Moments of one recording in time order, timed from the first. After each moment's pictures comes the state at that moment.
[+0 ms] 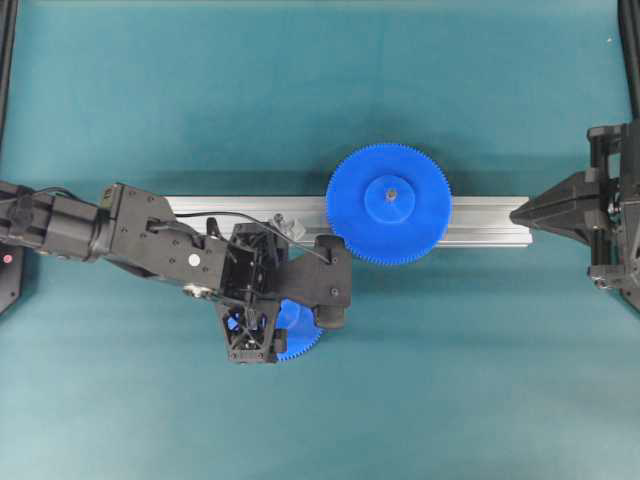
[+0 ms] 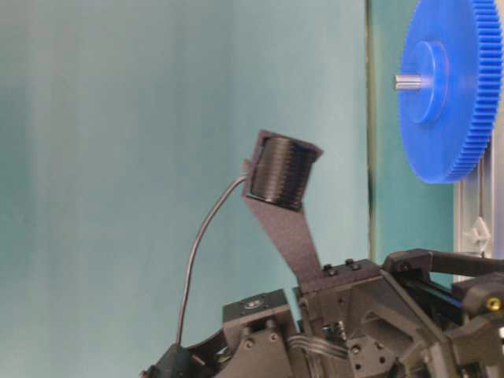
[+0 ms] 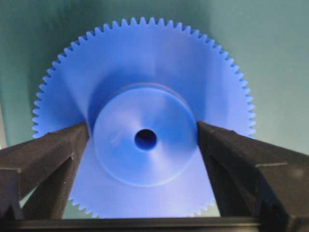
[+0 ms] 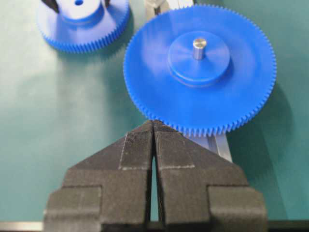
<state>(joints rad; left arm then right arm) -0.13 0.22 0.40 0.02 0.57 -0.12 -0.07 -0.92 1.20 0.04 0.25 0.08</state>
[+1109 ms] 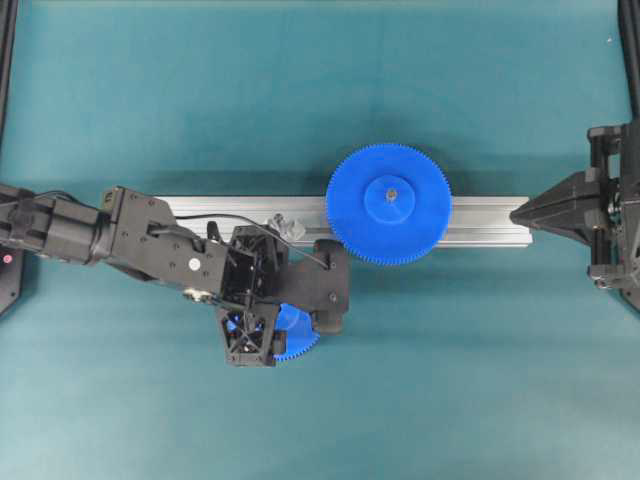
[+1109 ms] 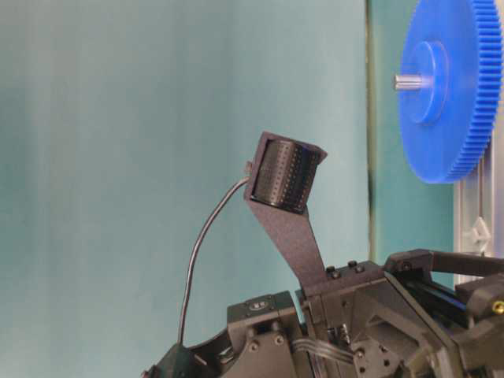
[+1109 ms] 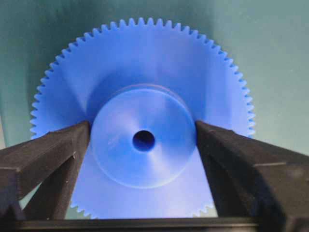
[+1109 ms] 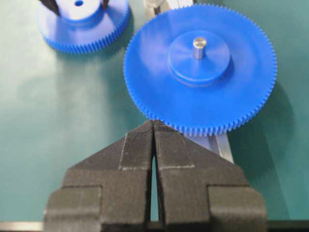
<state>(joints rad) -0.14 0.23 0.40 0.02 0.60 -0.12 -0.07 -0.92 1.20 0.04 0.25 0.09</state>
